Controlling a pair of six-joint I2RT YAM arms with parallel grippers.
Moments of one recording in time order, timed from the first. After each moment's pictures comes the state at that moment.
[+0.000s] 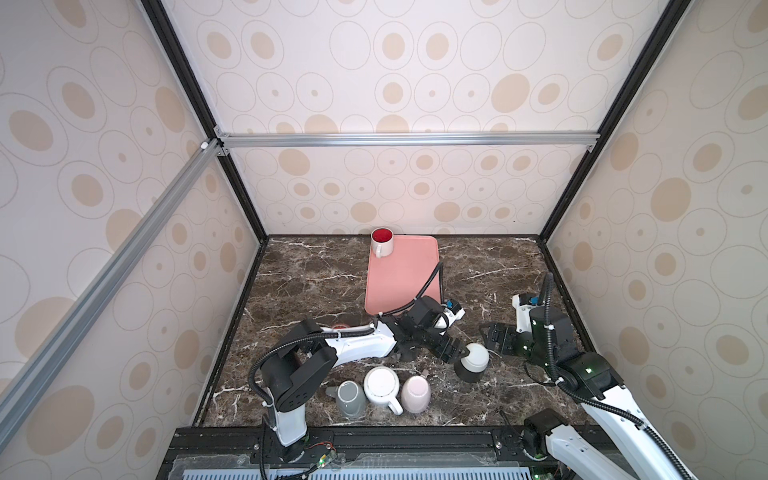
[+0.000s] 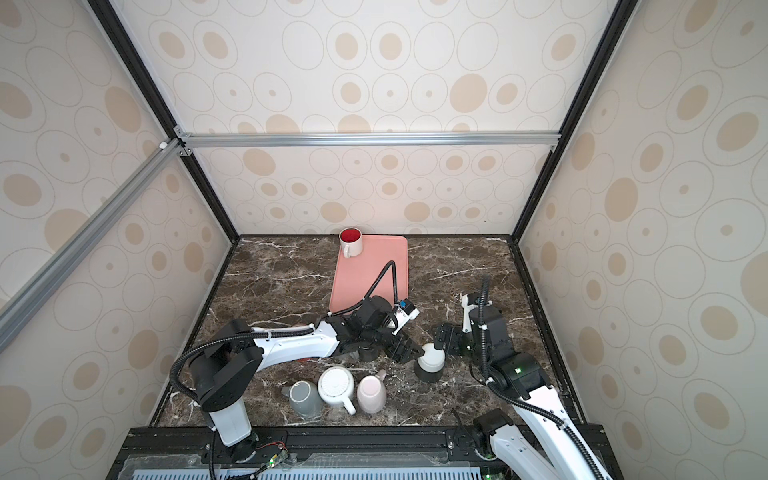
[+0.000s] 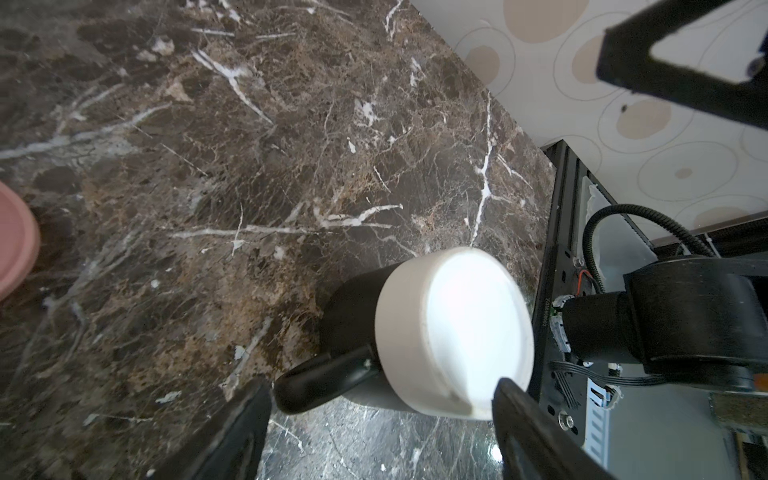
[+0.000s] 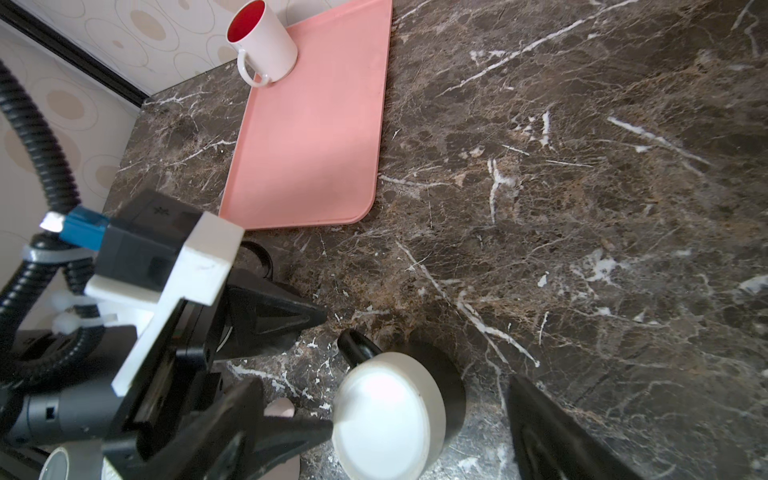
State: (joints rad) left arm -0.97 1.79 1.11 0.00 0.38 -0.29; right arm 0.35 0.68 0.74 -0.74 -0.03 0.48
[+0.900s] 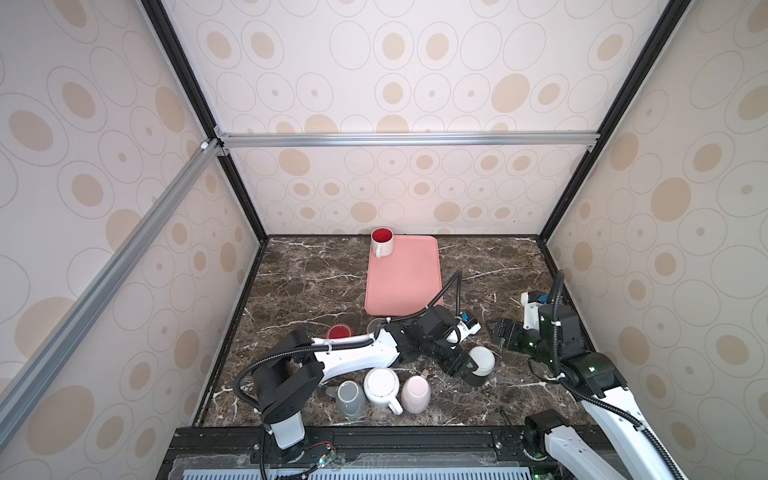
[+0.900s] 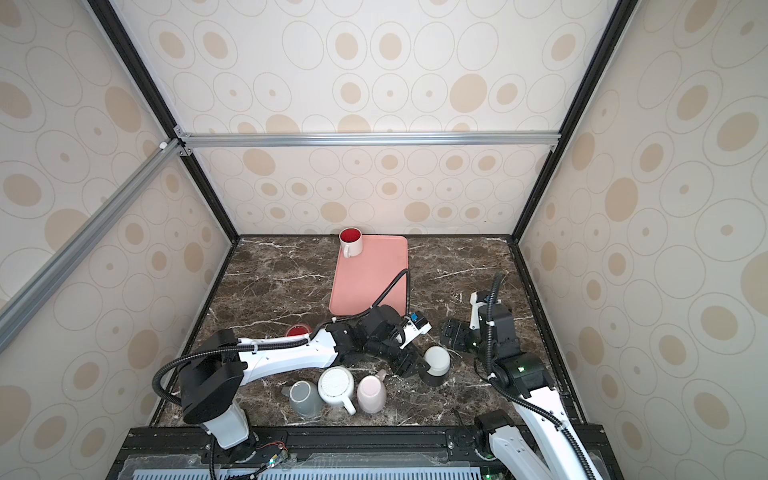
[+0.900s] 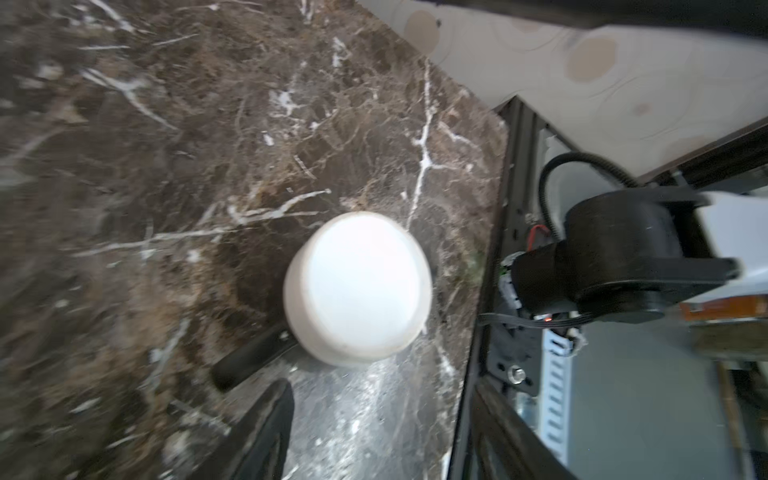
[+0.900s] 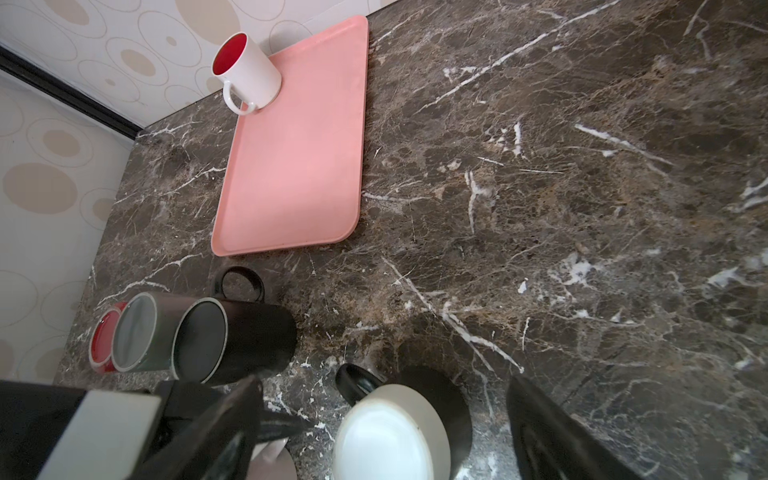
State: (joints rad) left arm -1.07 1.72 1.16 -0.16 0.32 -0.18; right arm 0.24 0.69 0.74 -0.73 -0.09 0.47
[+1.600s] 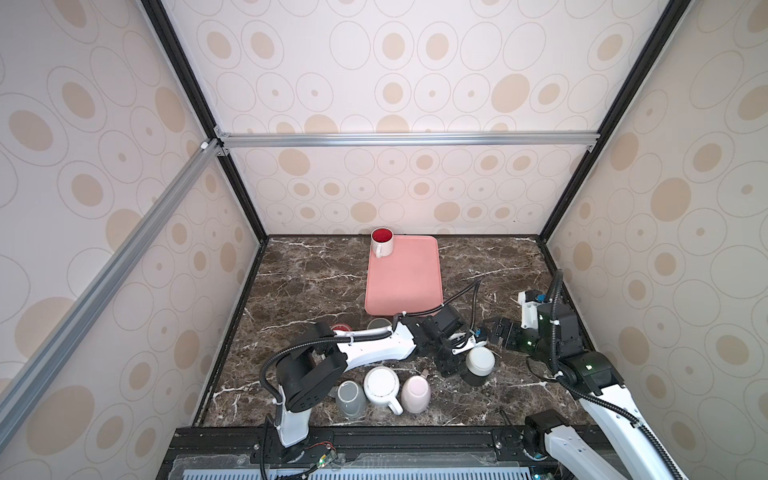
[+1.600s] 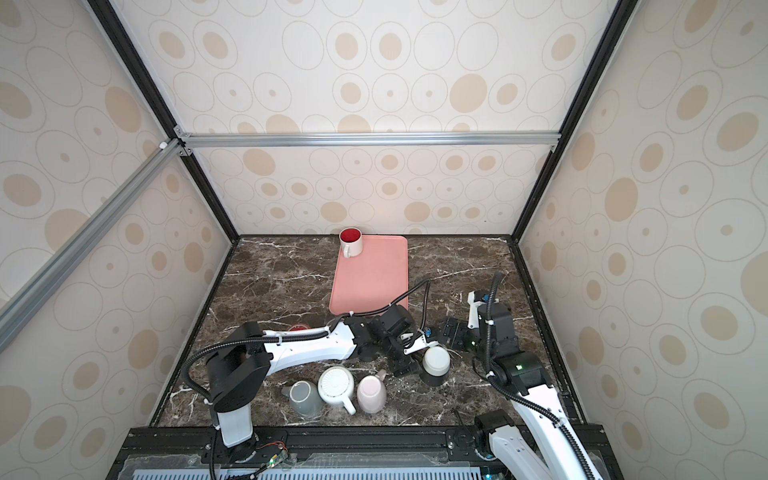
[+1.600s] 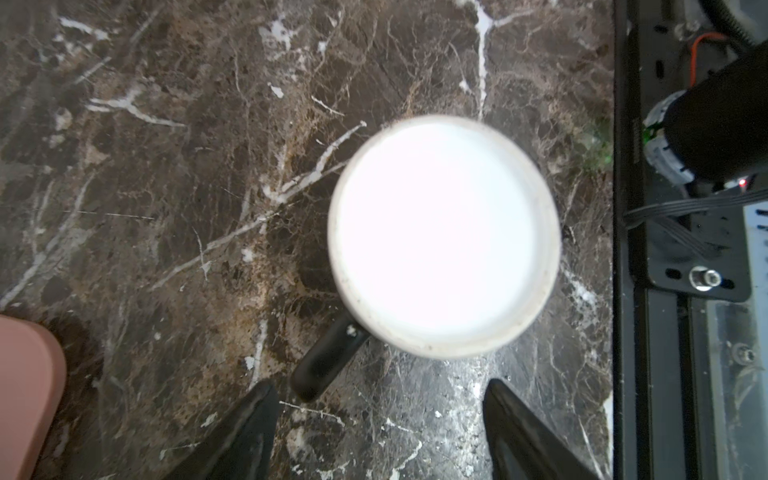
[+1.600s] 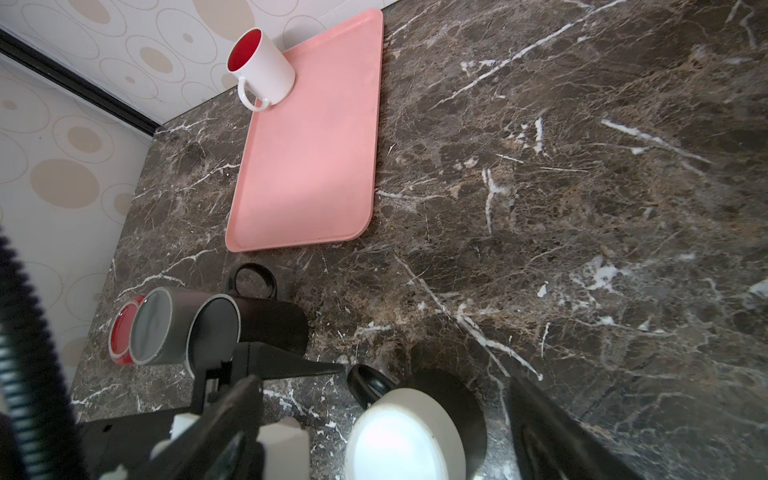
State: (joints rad) left arm -1.07 1.88 1.31 -0.36 0.25 0.26; right arm 0.24 0.70 0.72 -0.70 -0.13 0.47
